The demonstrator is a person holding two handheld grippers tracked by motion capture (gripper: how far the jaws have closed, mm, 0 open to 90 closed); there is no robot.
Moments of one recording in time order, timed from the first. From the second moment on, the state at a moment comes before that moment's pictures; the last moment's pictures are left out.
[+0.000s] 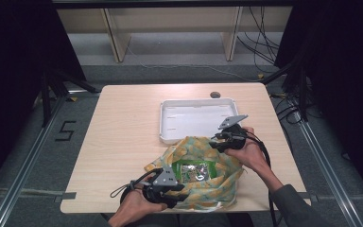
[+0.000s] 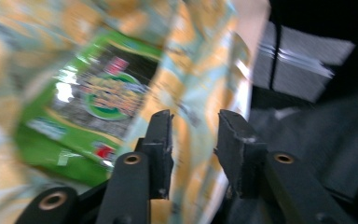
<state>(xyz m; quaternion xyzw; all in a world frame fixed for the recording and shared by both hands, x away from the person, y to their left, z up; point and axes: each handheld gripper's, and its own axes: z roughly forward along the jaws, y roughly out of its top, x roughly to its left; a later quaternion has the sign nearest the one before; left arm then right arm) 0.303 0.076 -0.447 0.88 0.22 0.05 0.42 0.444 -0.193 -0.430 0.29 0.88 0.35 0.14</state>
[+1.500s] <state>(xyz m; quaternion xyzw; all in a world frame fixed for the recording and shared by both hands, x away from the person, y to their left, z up) 0.320 0.053 -0.492 0.90 0.26 0.06 0.33 0.431 -0.138 -0.479 0.25 0.93 0.25 -0.05</state>
